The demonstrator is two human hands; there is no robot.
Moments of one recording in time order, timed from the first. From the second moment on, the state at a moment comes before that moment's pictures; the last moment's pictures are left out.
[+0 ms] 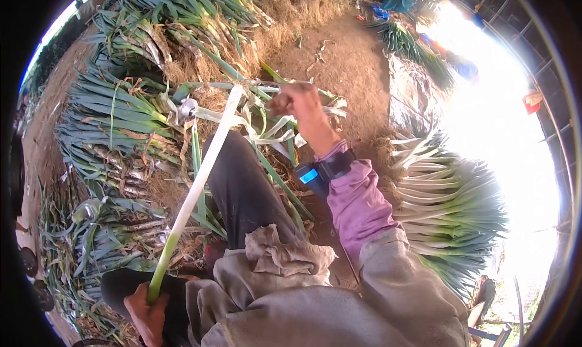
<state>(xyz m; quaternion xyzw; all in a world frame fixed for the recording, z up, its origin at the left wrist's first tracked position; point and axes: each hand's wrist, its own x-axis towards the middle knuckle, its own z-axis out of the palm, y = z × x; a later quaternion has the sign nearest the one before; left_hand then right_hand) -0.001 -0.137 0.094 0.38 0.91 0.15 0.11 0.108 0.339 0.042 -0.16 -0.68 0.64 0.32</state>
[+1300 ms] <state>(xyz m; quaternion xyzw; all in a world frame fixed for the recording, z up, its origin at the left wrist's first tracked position) 0.007 -0.173 0.034 0.24 0.93 0.04 -0.28 0.169 0.247 0.064 -0.12 -0.96 -0.02 0.25</state>
